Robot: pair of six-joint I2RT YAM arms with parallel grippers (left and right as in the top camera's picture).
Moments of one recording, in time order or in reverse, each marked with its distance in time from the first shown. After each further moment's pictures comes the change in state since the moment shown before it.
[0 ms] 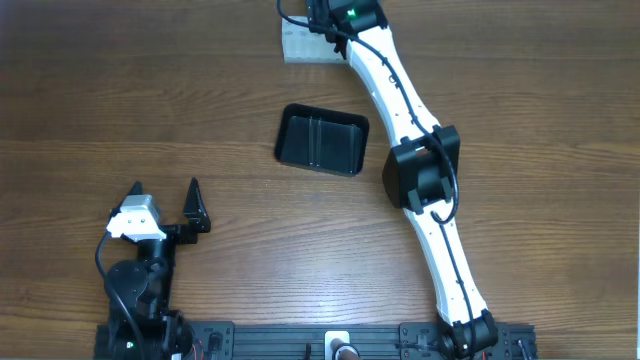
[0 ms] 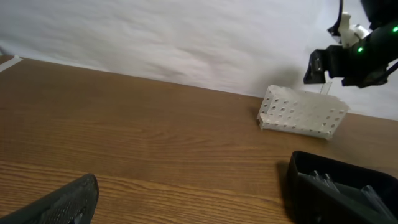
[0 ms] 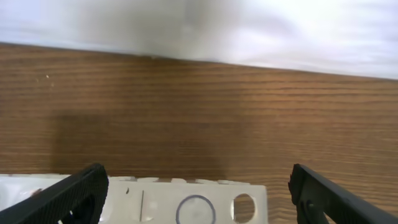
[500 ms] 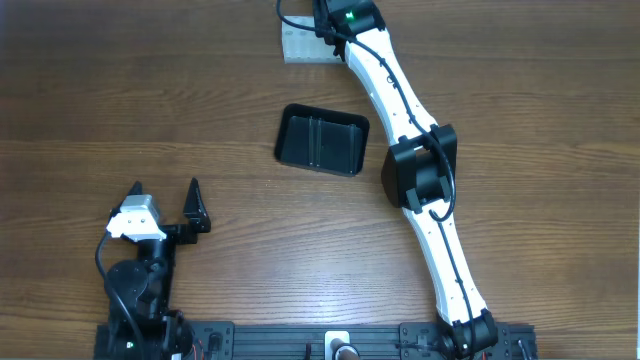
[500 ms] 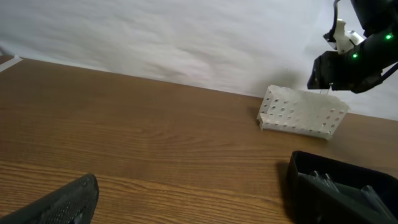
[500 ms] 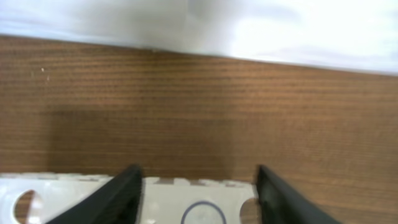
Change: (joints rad) left arm 0.000 0.000 0.000 0.000 0.000 0.000; right arm 0.000 0.016 0.000 0.007 -0.007 -0.004
